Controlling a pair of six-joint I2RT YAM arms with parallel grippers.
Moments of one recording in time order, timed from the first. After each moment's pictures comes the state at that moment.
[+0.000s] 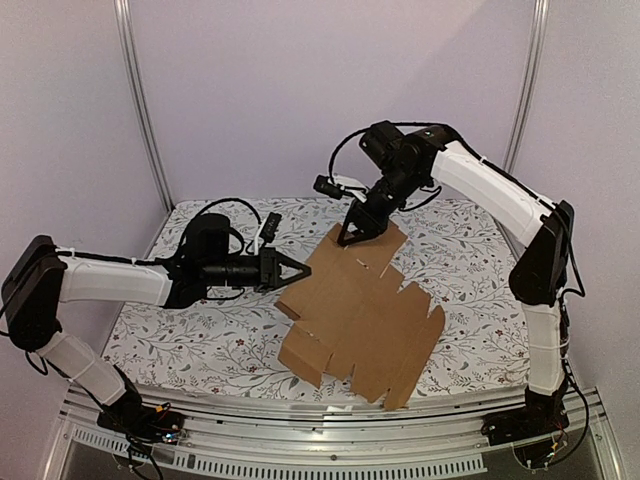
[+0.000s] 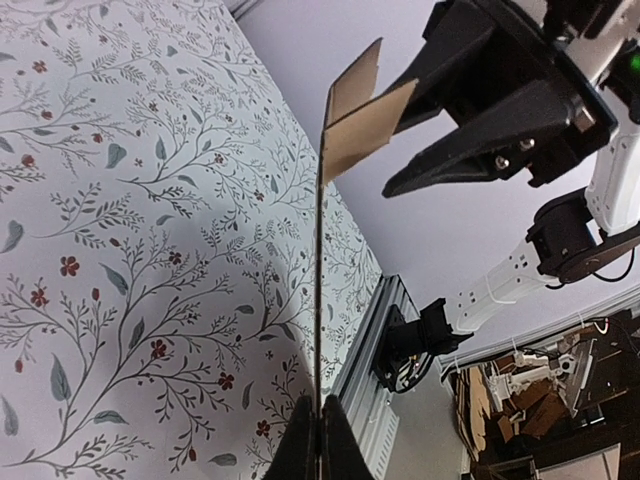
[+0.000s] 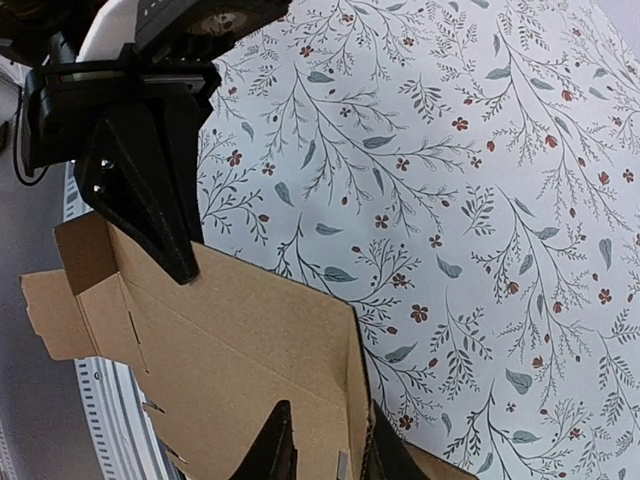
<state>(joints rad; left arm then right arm) -0.70 1.50 0.75 0.47 0.60 -0.80 0.71 2.13 2.29 -1.27 -0.50 -0.43</state>
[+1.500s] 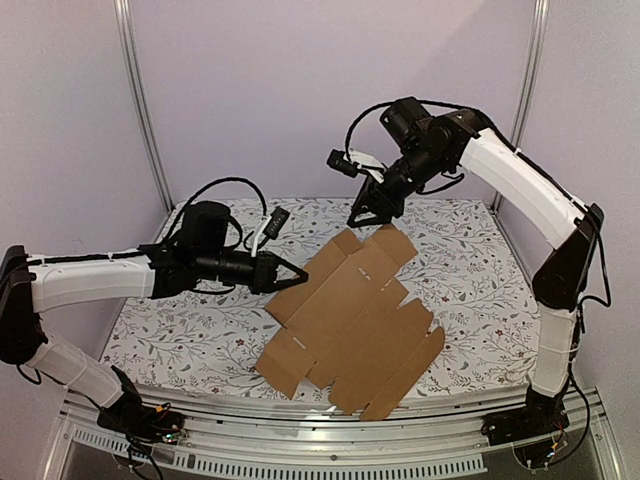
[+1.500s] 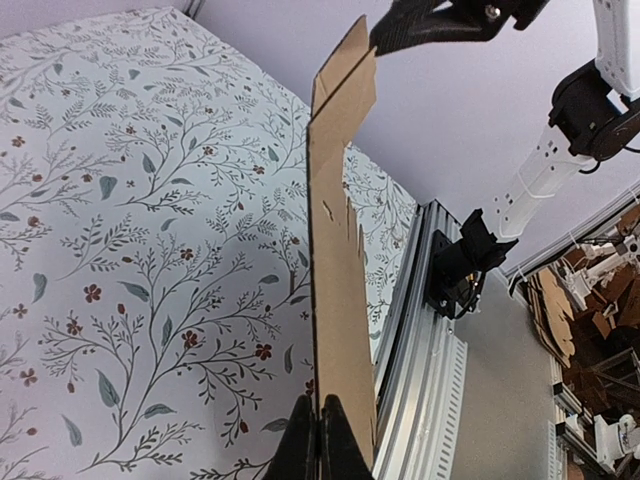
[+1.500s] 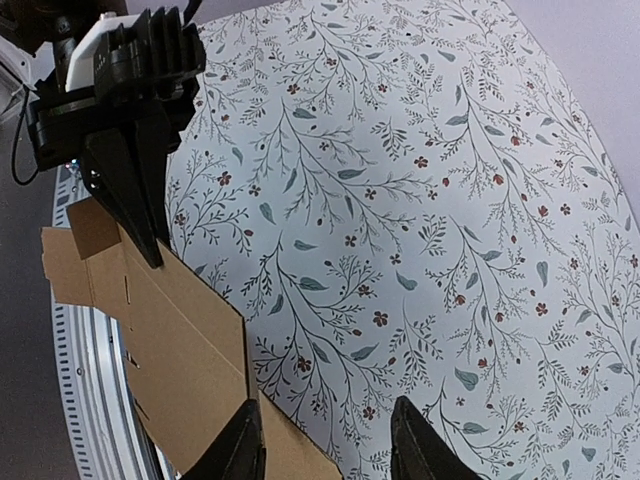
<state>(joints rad) -0.73 1.39 0.85 0.11 0.61 -0.37 0.70 1.99 2.25 -1.23 -0.46 -0.46</state>
